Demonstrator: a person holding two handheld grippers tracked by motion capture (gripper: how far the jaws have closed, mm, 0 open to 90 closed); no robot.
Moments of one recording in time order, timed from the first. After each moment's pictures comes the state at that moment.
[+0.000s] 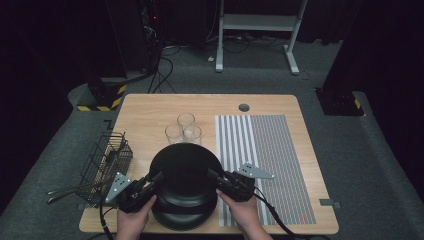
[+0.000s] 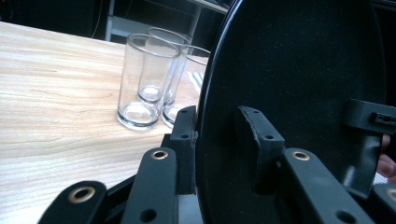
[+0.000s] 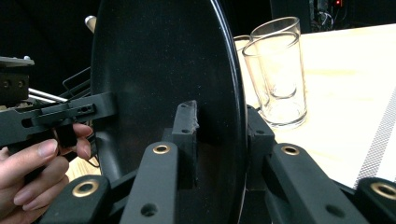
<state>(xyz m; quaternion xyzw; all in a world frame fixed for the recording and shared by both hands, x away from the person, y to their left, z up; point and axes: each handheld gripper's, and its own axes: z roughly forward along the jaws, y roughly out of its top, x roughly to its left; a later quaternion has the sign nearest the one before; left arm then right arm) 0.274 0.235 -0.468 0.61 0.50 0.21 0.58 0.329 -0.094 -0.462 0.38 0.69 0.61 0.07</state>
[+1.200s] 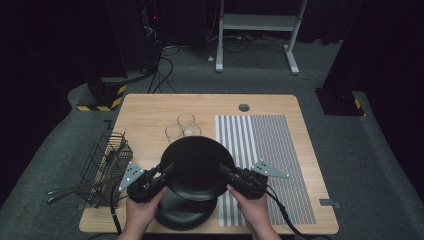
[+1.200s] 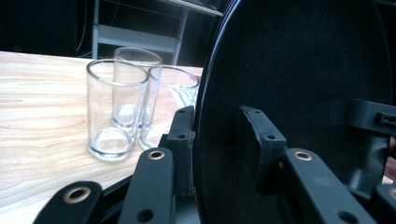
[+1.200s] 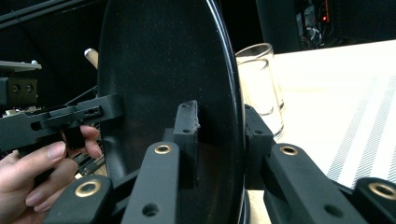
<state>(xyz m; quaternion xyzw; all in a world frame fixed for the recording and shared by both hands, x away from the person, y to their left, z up) 0.295 0.207 -0.447 0.62 0.47 0.22 0.59 0.332 -0.123 -0.452 0.39 0.66 0.64 0.07</state>
